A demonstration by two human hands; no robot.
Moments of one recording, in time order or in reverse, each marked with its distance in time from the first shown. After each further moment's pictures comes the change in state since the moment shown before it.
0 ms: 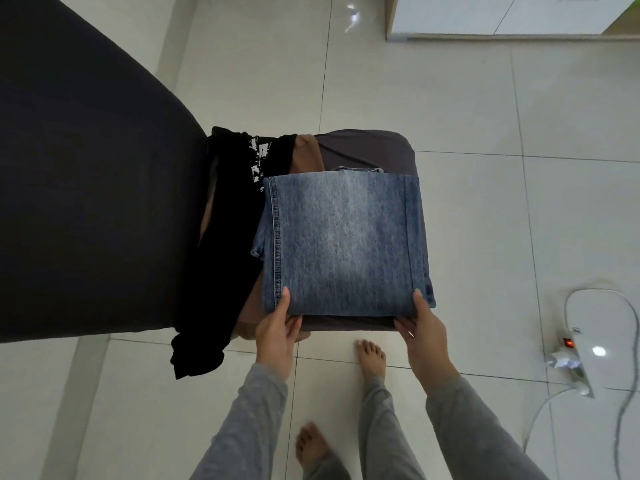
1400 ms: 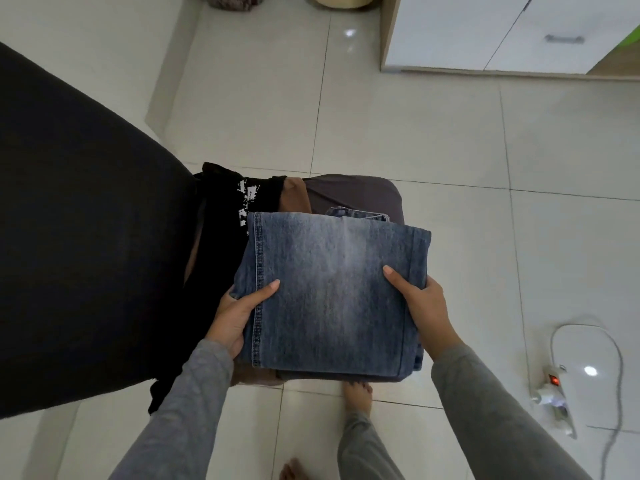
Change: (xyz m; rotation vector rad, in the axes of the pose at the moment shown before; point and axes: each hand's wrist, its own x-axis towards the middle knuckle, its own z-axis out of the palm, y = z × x) left_hand 0.027 0.102 0.049 0.297 -0.232 0.153; right_hand 0.032 -0.121 0.040 -0.279 -0.245 -0.280
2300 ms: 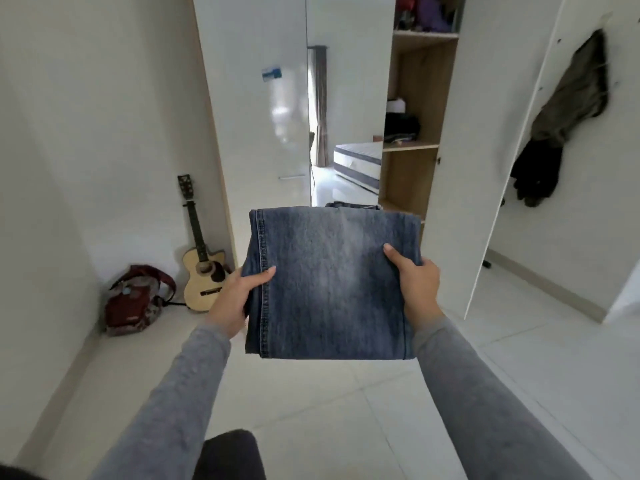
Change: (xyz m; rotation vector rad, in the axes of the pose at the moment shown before) left_hand -0.337 0.286 0.356 0.194 -0.709 0.617; right_hand -0.274 -0.382 -0.290 0.469 0.528 -0.773
